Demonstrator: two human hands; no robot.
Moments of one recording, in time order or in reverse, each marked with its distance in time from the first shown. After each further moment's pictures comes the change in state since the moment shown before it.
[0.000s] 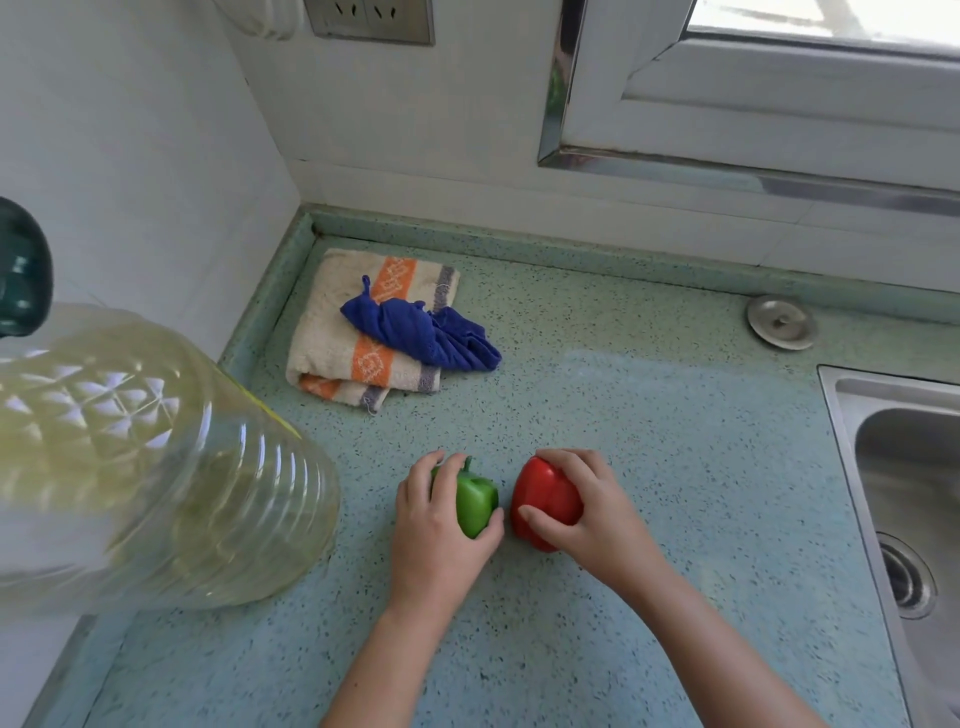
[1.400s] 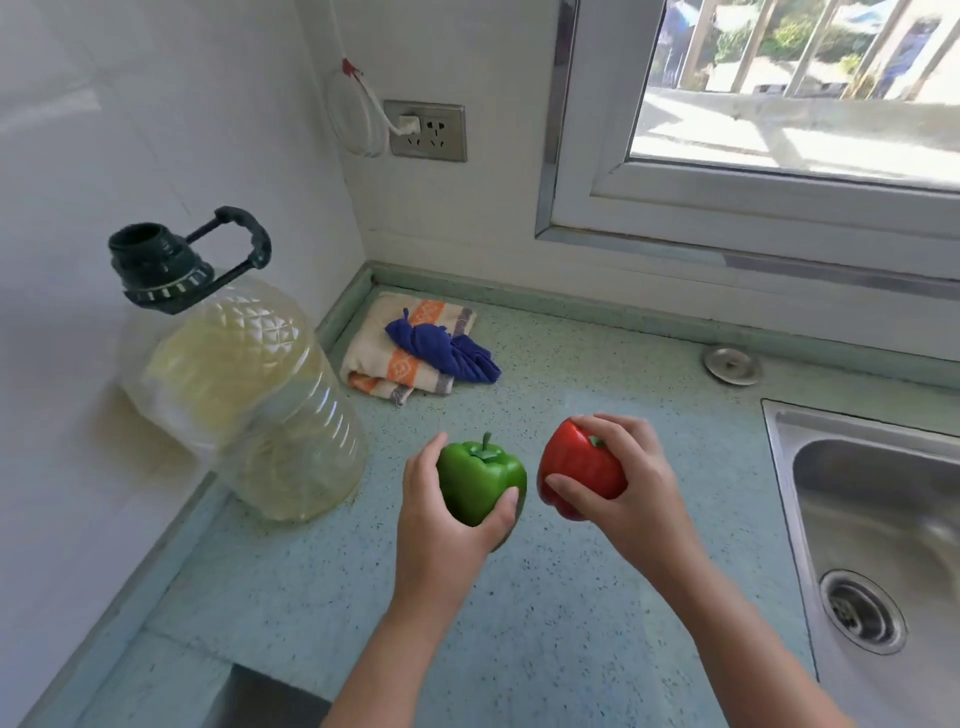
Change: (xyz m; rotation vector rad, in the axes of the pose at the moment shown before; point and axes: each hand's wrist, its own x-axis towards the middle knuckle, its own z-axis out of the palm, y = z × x) left_hand -0.084 0.098 -0.084 -0.447 0.152 -0.175; right_hand -0.097 -0.056 -0.086 0.164 0.205 -0.246
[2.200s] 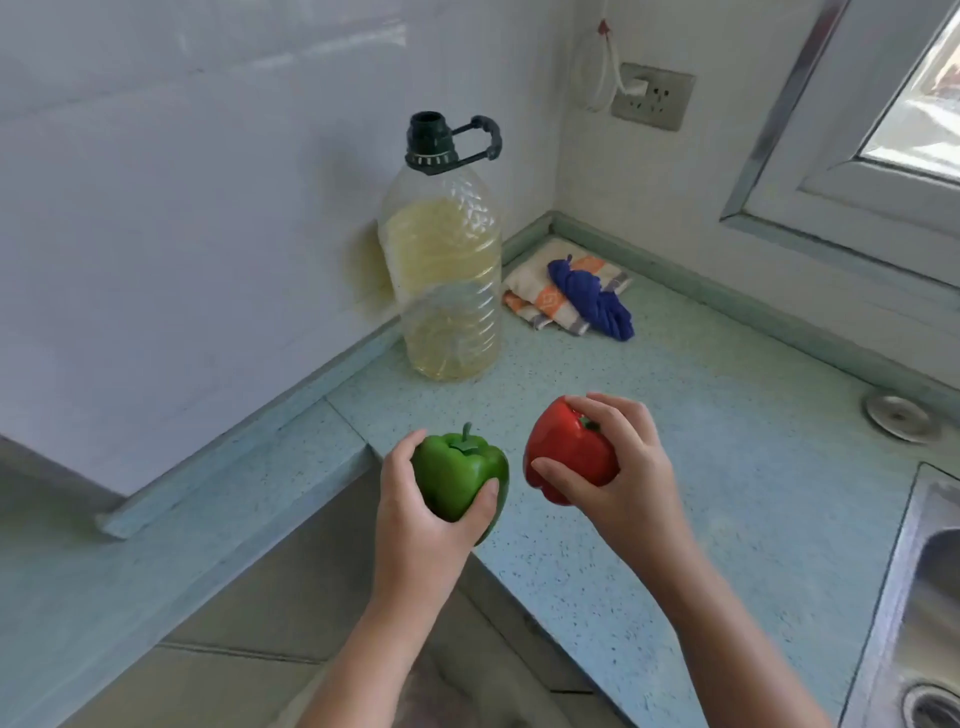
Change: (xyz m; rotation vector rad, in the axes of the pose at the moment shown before) left_hand -0.159 0.014 -0.050 0.044 0.491 -0.203; right_hand -0.081 -0.047 0.013 0.082 -0.364 -0.280
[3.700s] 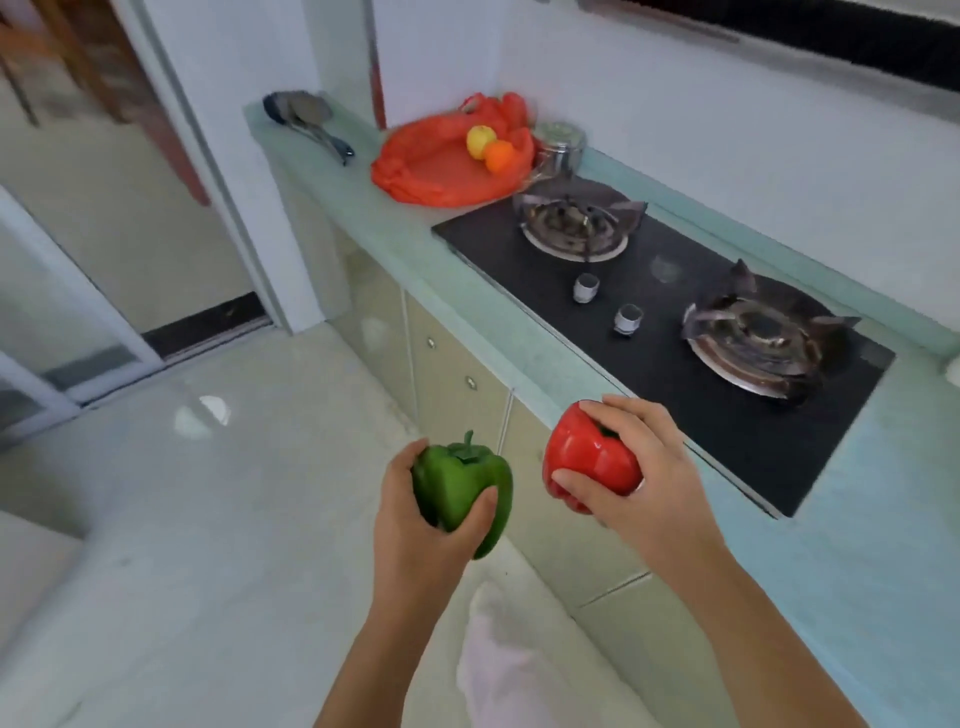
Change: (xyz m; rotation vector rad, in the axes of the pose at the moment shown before) left_hand -0.433 -0.213 -0.571 -0.023 1.543 -0.709; right_hand -0.428 -0.427 0.529 0.292 -1.416 -0.911
